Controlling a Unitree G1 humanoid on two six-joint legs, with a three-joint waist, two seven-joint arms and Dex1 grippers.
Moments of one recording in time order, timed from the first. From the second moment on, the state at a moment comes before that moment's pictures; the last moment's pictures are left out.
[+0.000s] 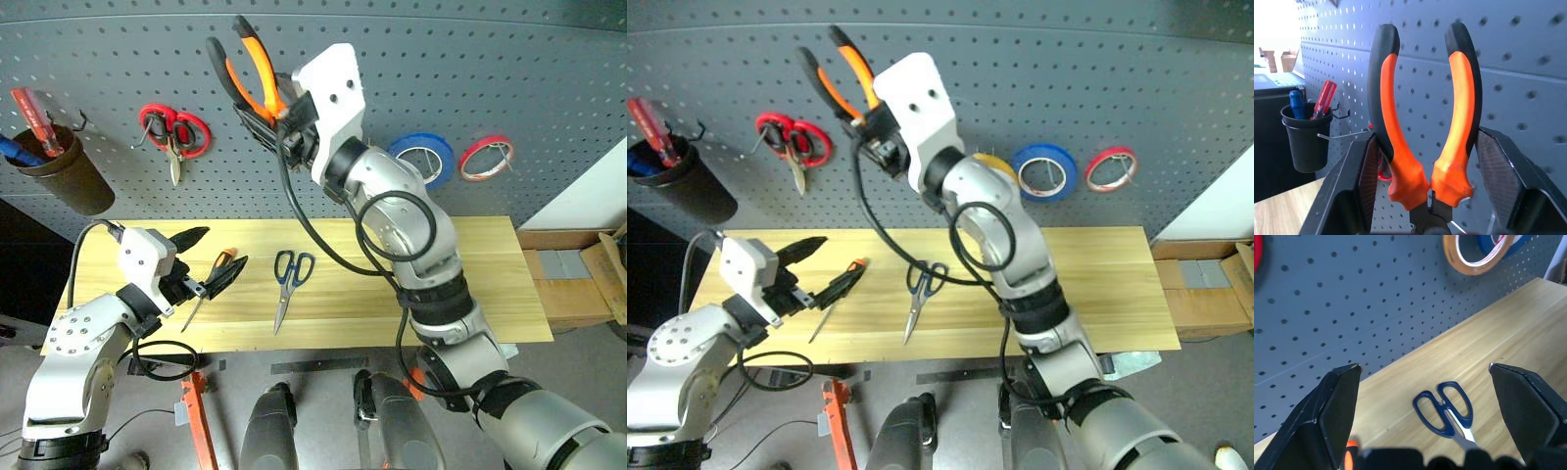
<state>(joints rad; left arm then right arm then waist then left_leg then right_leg) -0.03 0.65 0.31 -0.31 -0.44 0.29 -0.71 -1.04 0.09 0.18 0.05 0.09 0.41 0.34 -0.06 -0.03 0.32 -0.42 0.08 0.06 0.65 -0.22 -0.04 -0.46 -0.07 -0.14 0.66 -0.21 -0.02</state>
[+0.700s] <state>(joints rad) -0.16 0.63 0.25 -0.26 -0.43 0.28 -0.69 -1.38 0.10 0.09 0.79 0.06 -0.18 0.32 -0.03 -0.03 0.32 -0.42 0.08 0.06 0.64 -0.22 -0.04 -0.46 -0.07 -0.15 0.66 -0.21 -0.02</state>
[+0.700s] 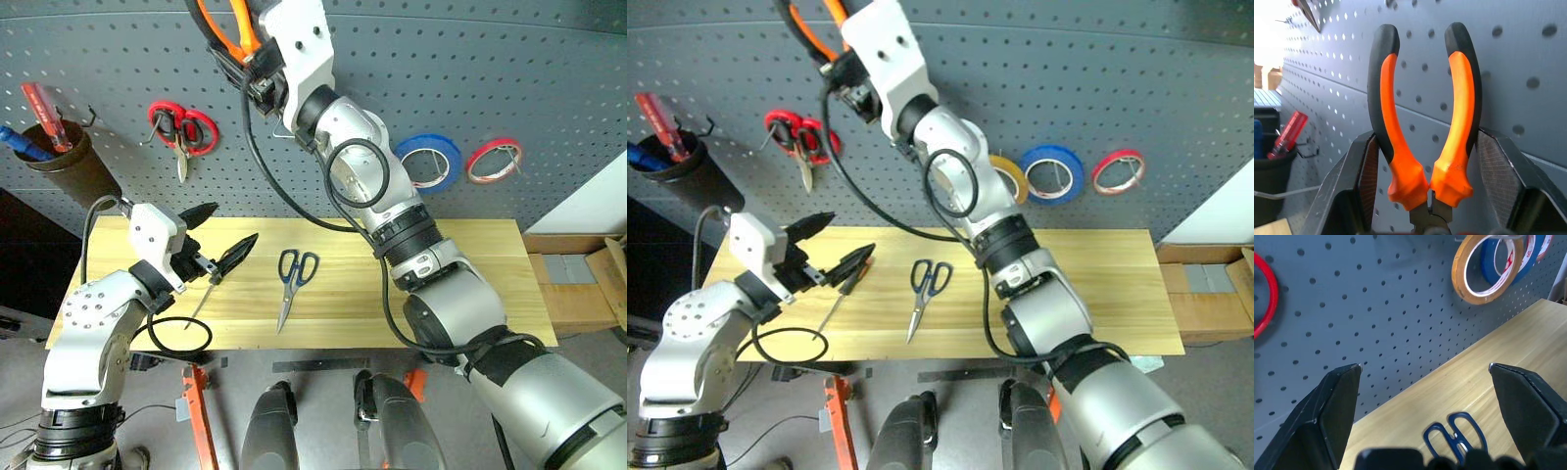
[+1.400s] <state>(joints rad) -0.17 0.63 0.23 -0.22 -0.40 0.25 -0.71 -1.33 0.08 0.09 0.99 -0.02 -0.36 0.30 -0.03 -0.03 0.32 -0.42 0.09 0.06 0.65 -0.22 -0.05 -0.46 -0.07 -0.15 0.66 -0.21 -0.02</state>
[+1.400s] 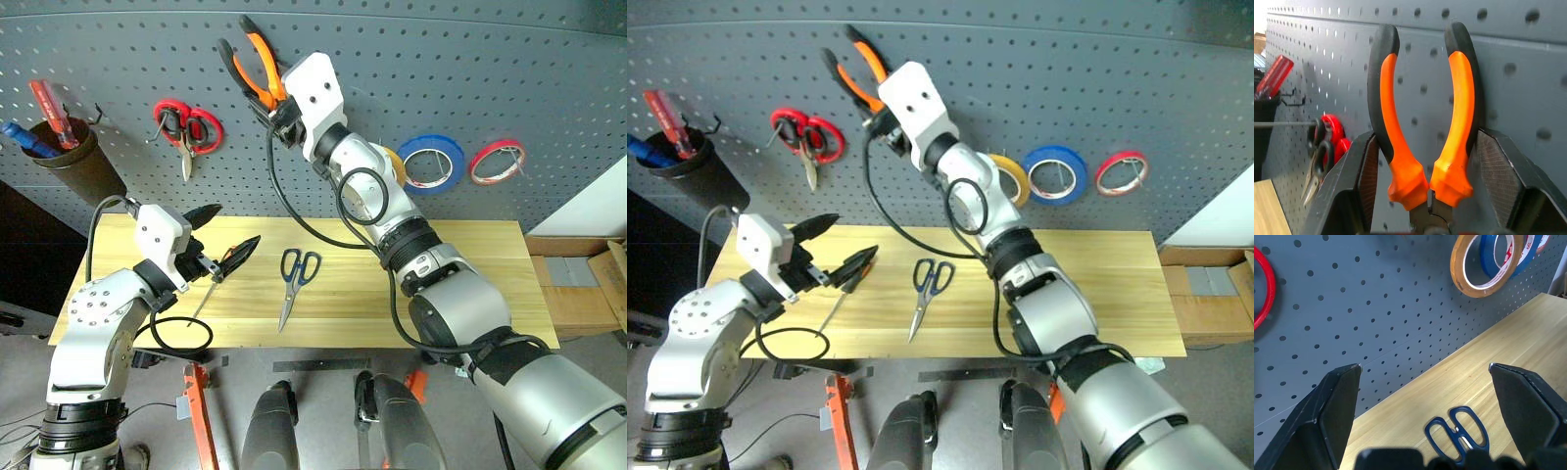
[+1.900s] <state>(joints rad) -0.18 0.63 0.23 -0.21 -0.38 0.23 -0.71 -1.29 0.07 0.10 0.99 -0.09 -0.34 0.23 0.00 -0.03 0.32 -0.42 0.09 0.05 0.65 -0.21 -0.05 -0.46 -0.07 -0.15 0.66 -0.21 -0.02</state>
